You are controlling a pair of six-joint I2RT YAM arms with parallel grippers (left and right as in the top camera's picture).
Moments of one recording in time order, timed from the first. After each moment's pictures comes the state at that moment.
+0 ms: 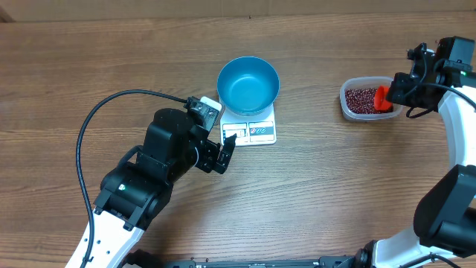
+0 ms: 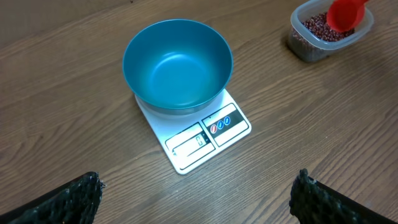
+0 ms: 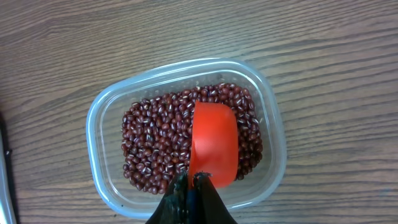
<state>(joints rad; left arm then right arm) -0.49 1.05 1.03 -0.66 0.05 -0.02 -0.31 1.77 1.44 -0.81 -0.22 -0.08</state>
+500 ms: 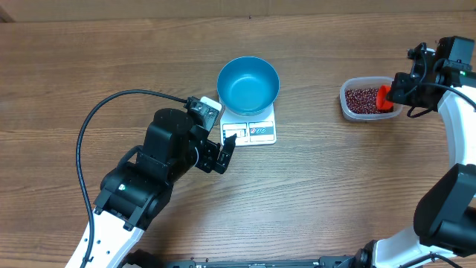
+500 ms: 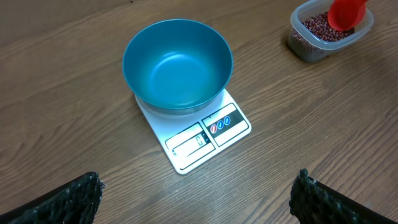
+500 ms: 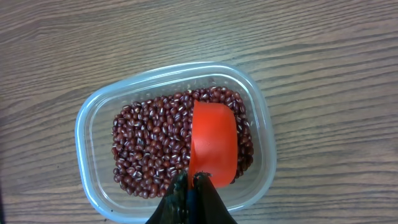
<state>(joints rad) -0.49 1.05 1.03 -0.66 0.05 -0.02 -0.31 1.77 1.44 -0.80 -0.20 -0.09</state>
